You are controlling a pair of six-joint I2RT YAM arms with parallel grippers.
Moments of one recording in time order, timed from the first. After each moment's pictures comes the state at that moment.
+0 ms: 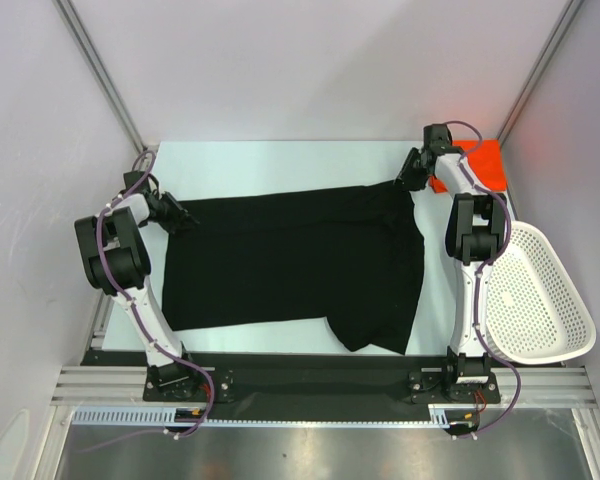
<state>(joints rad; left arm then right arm) 0.31 2.06 1.38 -0.41 0.41 -0.49 0.01 2.44 2.10 -0.61 -0.22 0.51</state>
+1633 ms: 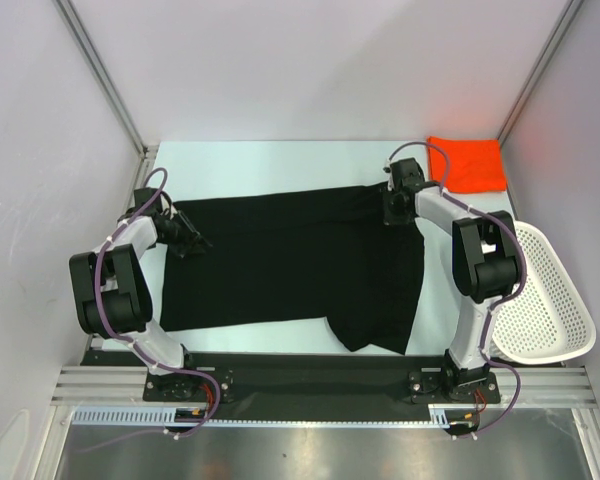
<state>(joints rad) 0.22 1.66 1.03 -0.50 0.37 -0.50 0.24 1.95 1.37 -0.43 0.00 0.15</state>
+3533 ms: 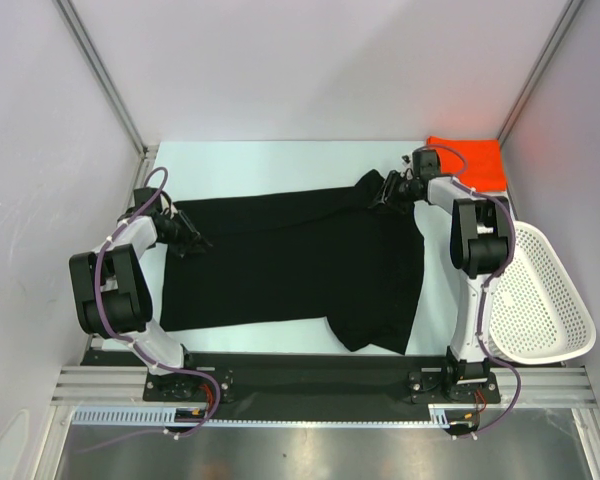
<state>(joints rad) 0.22 1.66 1.03 -0.50 0.38 -0.49 0.08 2.18 1.57 -0.33 -0.51 0.50</state>
